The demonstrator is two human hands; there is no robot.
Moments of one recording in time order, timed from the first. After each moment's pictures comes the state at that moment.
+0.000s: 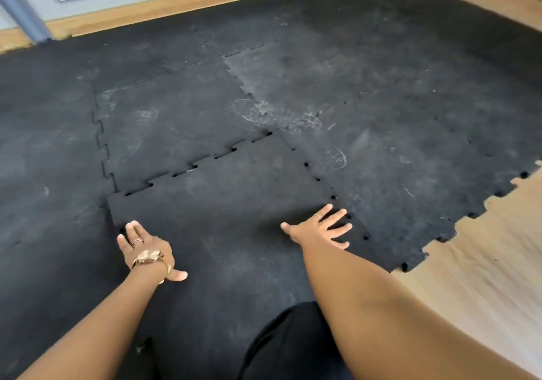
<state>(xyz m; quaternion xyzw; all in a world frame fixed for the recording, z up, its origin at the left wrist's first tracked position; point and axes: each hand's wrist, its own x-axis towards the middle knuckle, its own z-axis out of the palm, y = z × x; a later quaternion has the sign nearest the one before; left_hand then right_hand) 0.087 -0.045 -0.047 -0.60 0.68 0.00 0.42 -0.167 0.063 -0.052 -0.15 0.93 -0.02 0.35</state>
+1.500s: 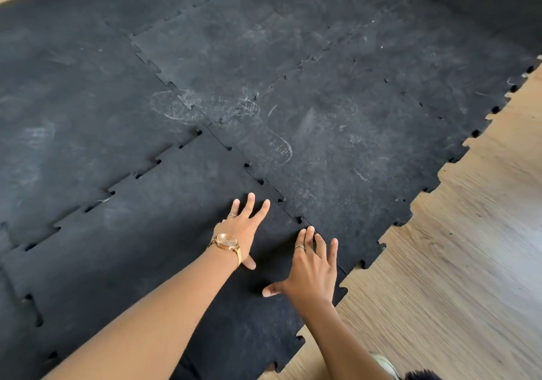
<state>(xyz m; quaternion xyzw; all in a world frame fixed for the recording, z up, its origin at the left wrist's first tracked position) -0.166 0.002 -0.060 -0.27 0.90 0.11 0.32 -0.220 0.154 -0.059 -0.34 0.90 0.08 0.26</state>
